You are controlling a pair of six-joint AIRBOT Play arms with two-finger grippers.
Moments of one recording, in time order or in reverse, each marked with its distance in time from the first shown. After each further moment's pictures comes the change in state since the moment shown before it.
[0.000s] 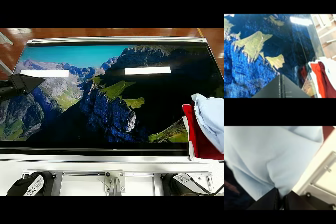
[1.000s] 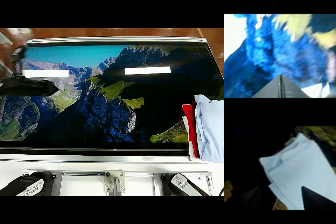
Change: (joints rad) left arm -0.353 -0.266 0.210 0.710 0.020 -0.274; right arm 0.440 -0.010 0.372 0.132 -0.381 -0.129
